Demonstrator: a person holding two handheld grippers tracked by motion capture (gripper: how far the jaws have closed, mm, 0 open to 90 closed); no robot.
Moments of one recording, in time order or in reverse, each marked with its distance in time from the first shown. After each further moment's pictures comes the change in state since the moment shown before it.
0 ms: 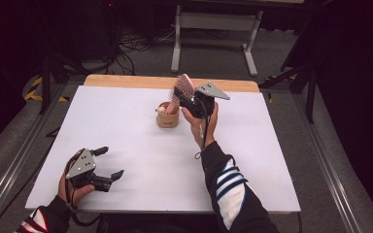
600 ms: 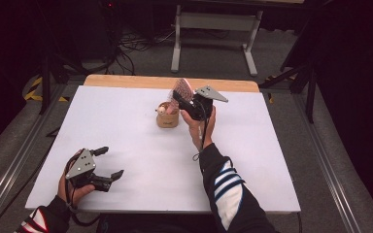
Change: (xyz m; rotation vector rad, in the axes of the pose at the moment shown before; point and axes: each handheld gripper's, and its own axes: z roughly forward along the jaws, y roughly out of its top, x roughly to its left) left arm 0.000 0.001 -0.001 -0.001 0.004 0.003; right arm -0.006 -0.017 0.008 0.016 0.025 0.064
